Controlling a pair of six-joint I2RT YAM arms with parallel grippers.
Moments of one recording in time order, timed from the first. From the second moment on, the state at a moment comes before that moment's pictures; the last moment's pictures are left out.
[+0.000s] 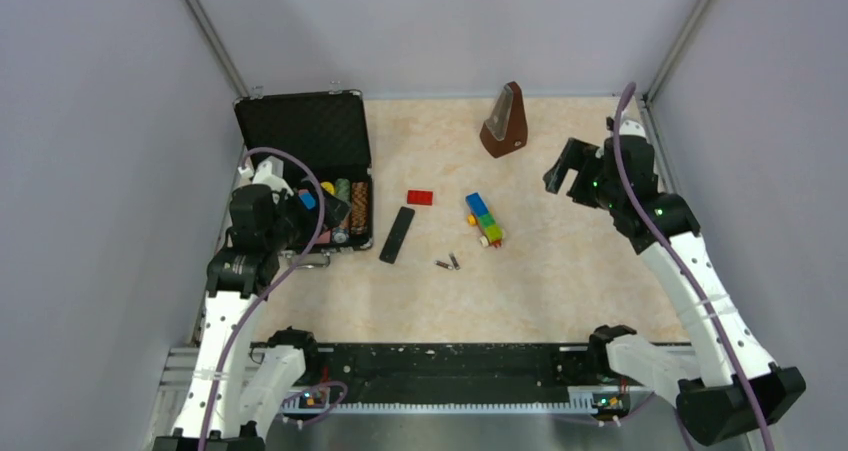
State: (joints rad) left arm -0.04 0.77 0.87 -0.62 0.26 -0.59; right arm 0.28 1.06 1.17 -0.67 0.09 0.48
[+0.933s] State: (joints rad) left arm -0.04 0.50 0.76 -0.80 0.32 -0.70; right arm 0.50 0.83 0.86 -0.69 -0.17 0.64
